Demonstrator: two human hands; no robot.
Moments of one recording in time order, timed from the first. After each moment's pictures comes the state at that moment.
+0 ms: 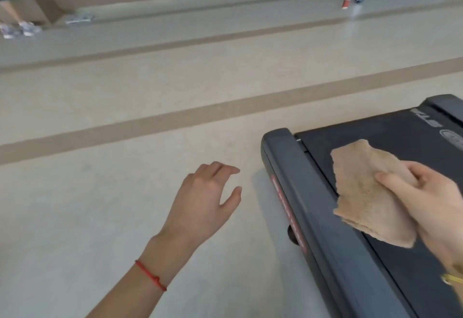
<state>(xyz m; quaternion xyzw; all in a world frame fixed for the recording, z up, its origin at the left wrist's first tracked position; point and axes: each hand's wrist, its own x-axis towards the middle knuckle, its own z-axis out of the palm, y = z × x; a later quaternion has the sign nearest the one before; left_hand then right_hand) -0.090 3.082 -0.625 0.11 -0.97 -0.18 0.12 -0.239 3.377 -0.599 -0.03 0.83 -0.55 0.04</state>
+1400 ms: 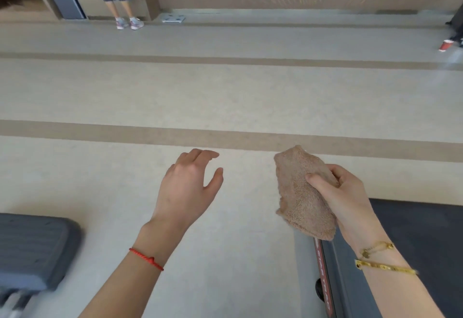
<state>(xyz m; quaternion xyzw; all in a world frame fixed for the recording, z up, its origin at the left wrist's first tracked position) -0.042 2.964 -0.449 0.35 -0.90 -0.17 0.21 -0.236 3.147 -0.461 -0.14 0.75 -0.60 0.24</state>
